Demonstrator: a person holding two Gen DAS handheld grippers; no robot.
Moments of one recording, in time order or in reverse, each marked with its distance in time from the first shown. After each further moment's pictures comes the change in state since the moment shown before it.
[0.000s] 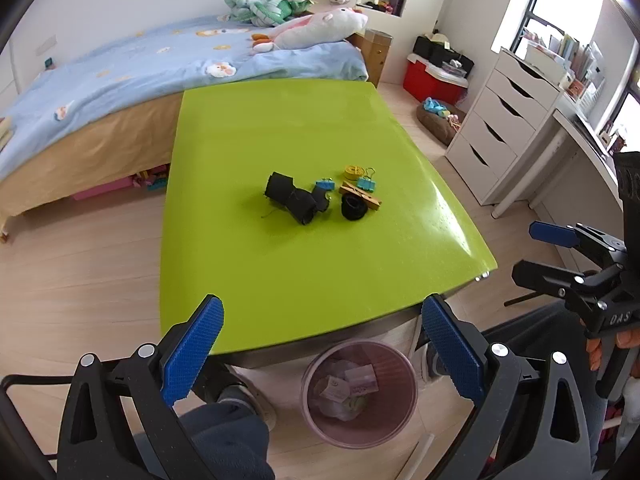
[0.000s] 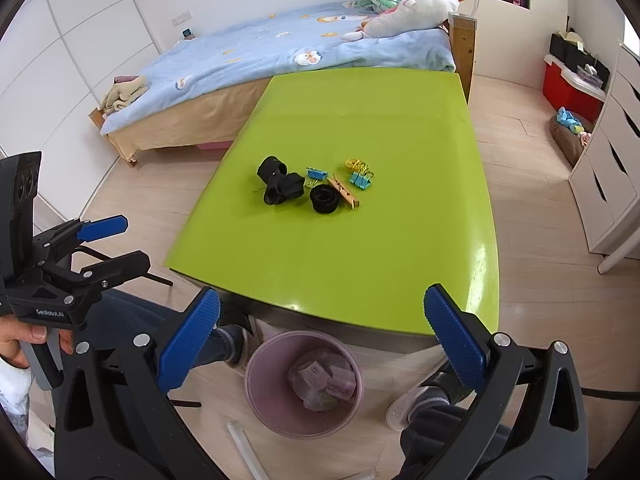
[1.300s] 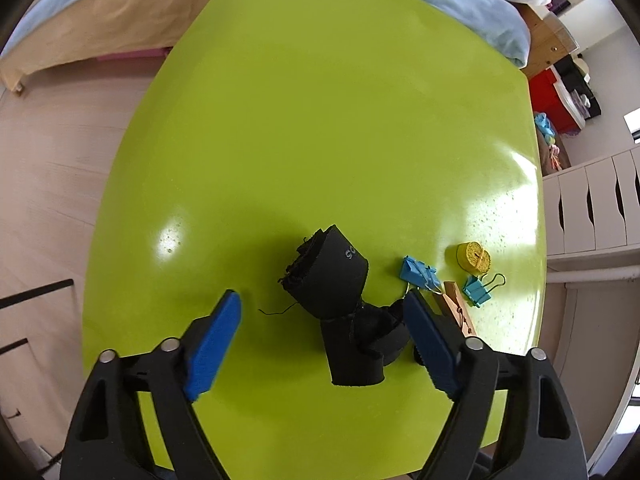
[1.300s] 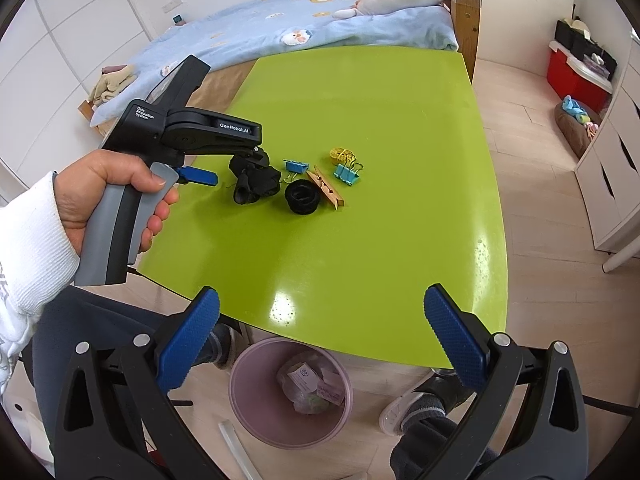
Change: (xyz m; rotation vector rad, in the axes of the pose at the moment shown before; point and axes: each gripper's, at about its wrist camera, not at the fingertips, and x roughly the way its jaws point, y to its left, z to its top) left arm 0.186 0.065 0.098 -0.469 0.350 0.081; right arm 0.044 -0.019 0.018 0.011 0.076 -0.005
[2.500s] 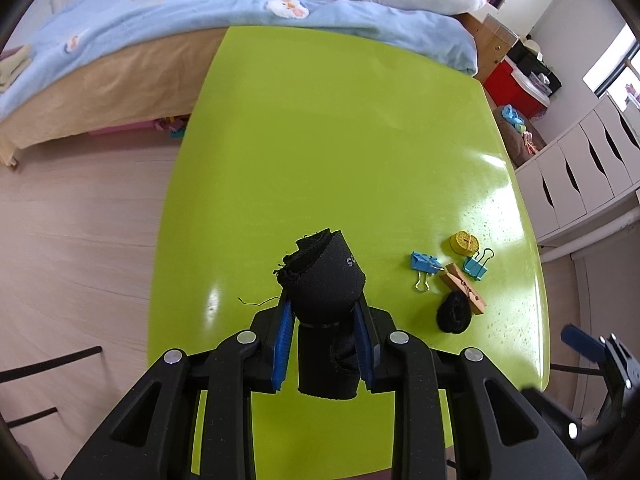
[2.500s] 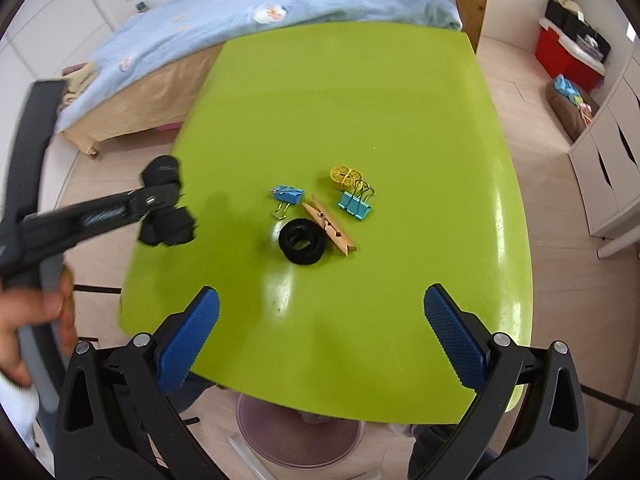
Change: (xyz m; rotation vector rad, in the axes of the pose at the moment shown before) left arm -0.053 0.016 -0.014 0.200 -0.182 0.004; right arm 0.070 0.020 0.071 0.093 0.124 -0.092
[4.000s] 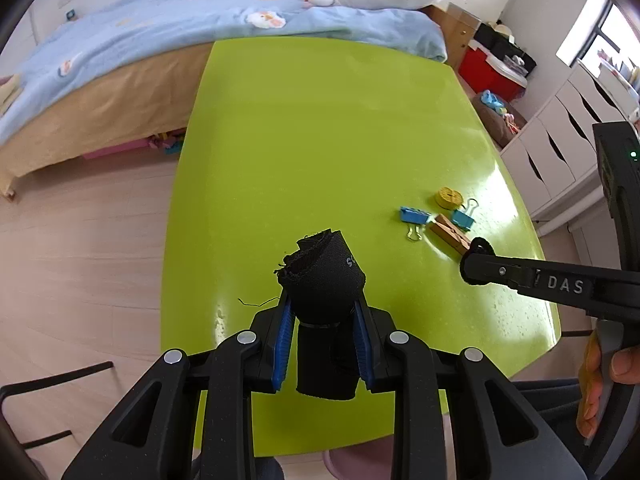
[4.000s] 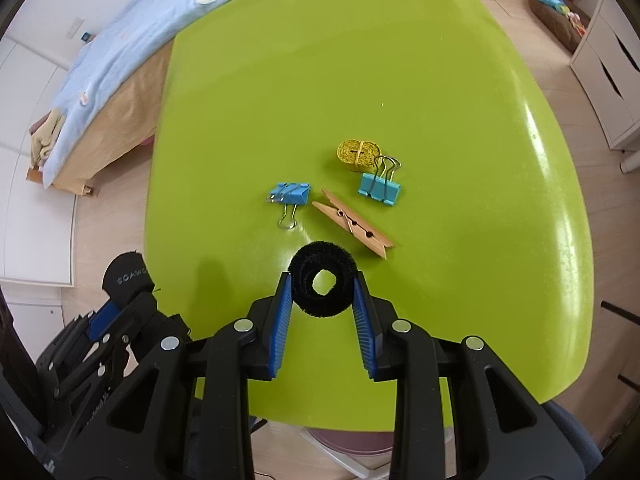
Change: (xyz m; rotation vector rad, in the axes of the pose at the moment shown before) left arm -0.021 -0.002 -0.041 0.118 -0.048 -0.006; right arm 0.048 -0.002 0.024 0.232 0.139 0.079
